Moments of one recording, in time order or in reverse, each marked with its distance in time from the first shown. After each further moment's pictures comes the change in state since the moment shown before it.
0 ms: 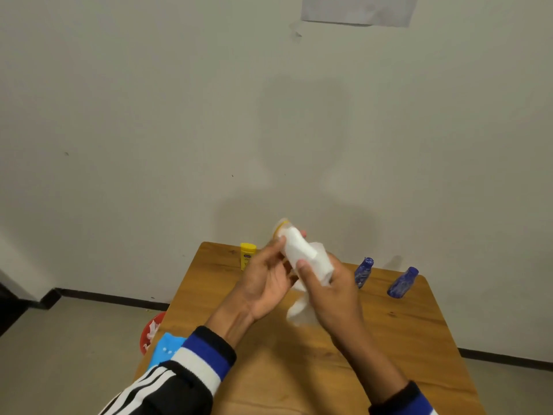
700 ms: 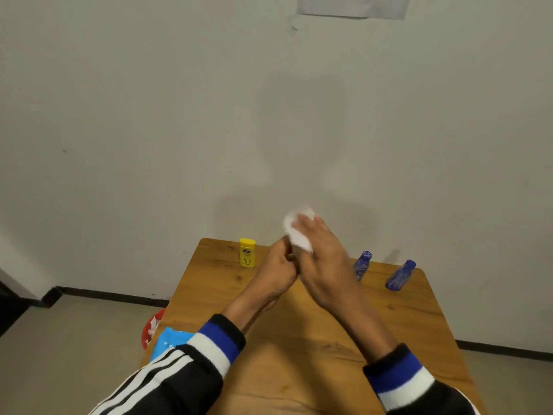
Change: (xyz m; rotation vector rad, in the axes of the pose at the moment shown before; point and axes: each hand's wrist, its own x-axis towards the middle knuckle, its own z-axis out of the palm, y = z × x) left_hand 0.016 -0.027 -0.003 0.567 -0.042 0.254; right_hand 0.030 0.004 -0.002 -0.396 -0.129 -0.322
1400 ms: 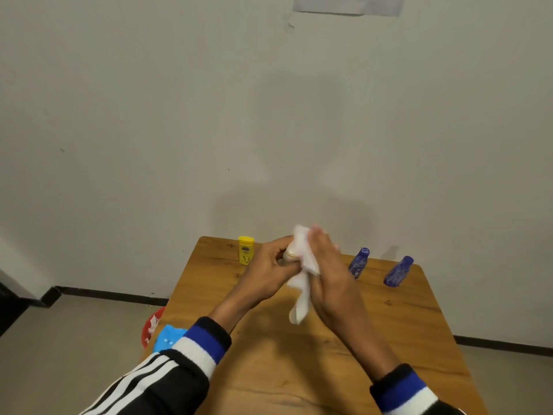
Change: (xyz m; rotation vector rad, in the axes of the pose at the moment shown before) left_hand -0.015 0.005 -0.020 0.235 -0.070 0.127; right_hand -0.038 0.027 0.005 -0.093 0.024 -0.152
